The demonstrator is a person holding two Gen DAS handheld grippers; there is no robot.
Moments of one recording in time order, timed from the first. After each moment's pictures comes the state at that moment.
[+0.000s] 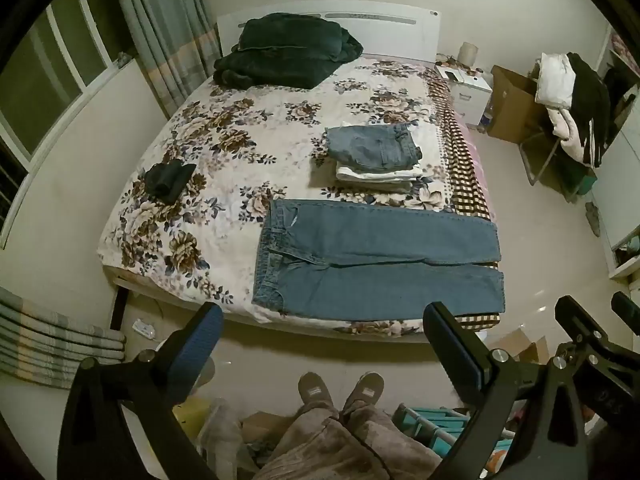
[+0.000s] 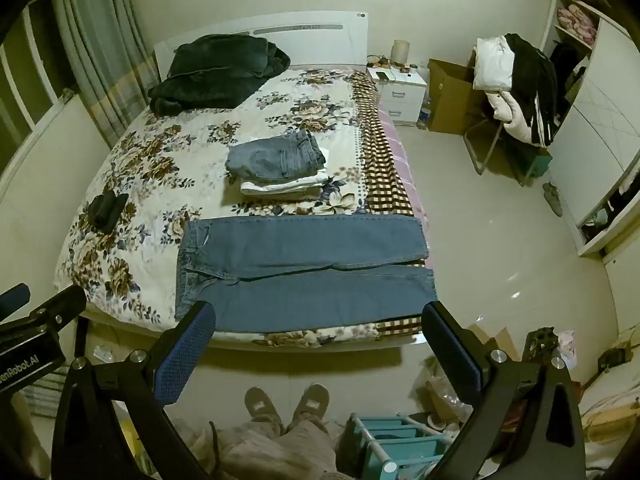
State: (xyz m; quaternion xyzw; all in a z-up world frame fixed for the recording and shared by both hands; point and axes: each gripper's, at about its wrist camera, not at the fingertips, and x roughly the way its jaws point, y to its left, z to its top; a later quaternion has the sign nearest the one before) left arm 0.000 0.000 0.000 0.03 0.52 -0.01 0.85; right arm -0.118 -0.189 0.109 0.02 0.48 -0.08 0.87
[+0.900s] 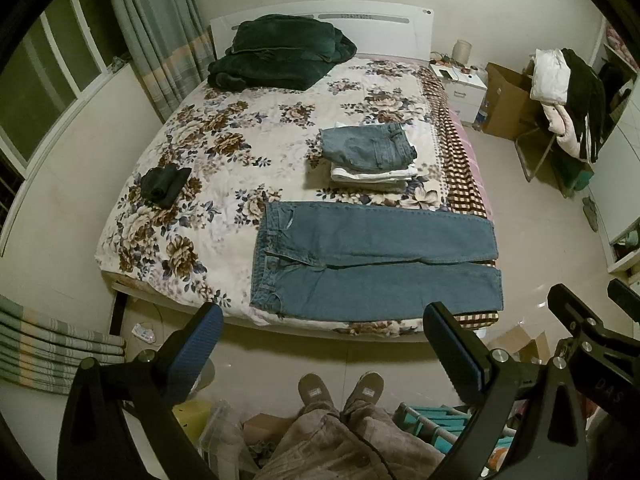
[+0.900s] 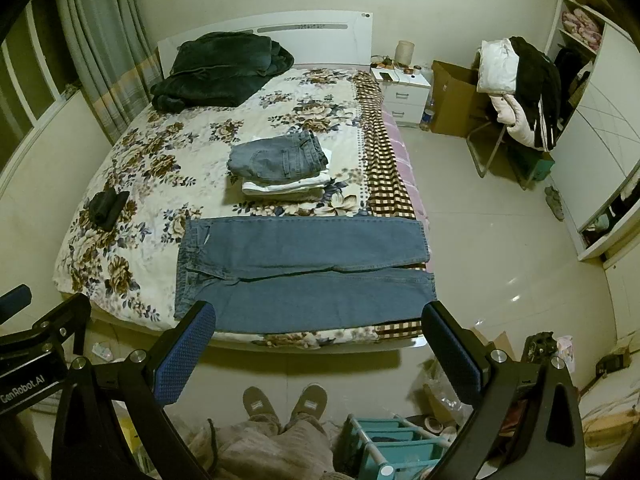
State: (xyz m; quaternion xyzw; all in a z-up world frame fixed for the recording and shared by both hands) left arm 0.003 -0.012 0.006 0.03 0.52 -0.01 0.86; right arm -0.114 -0.188 0.107 0.02 0.49 -0.08 0.87
